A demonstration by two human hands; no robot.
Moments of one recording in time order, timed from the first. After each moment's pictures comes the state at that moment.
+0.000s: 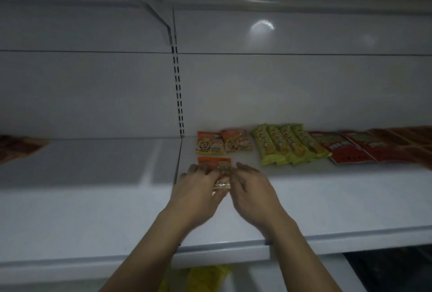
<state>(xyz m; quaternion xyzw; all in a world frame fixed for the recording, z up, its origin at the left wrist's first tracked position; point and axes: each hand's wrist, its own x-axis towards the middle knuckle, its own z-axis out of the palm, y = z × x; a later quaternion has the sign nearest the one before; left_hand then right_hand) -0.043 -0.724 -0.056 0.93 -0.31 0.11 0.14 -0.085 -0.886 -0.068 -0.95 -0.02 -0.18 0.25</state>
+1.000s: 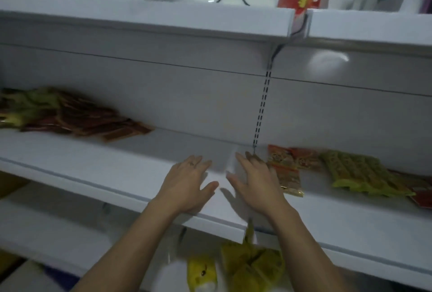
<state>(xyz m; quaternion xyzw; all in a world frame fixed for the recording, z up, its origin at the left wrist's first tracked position) -0.087 -0.542 -0.022 0.98 -0.14 0.11 0.11 -0.092 -0.736 -0.009 -0.98 -0.10 -0.11 0.15</state>
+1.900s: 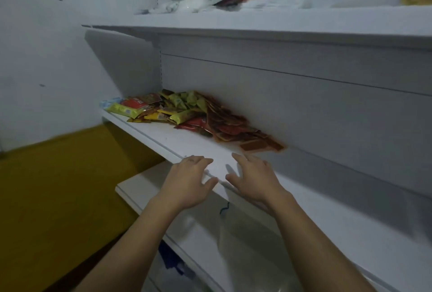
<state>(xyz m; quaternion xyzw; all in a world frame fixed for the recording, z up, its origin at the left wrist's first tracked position) -0.133 -0.207 -0.015 0.98 0.08 0.14 0.11 -0.035 -0.369 -0.007 -0.94 -0.33 -0.02 0.11</state>
